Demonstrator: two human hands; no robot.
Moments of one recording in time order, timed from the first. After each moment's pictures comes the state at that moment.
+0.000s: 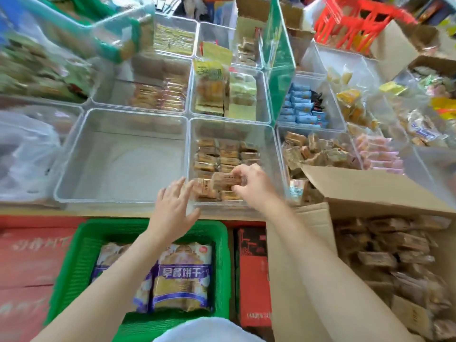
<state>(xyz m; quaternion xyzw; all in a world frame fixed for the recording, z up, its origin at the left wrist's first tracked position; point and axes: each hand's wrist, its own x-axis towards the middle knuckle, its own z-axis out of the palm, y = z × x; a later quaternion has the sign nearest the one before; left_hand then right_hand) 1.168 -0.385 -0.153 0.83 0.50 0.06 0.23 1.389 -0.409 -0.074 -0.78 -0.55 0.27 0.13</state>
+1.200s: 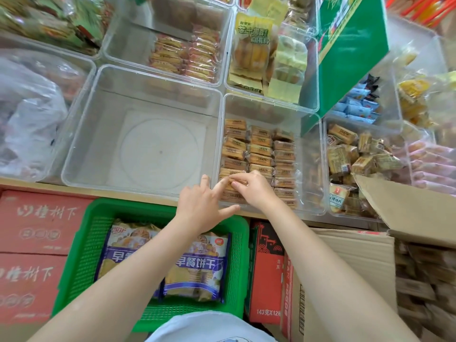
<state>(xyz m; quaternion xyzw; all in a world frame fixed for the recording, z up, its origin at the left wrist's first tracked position) 1.181 -0.341 -0.179 0.85 0.48 -0.13 0.17 1.347 -0.342 -0.172 -0.77 -0.50 0.40 0.03</state>
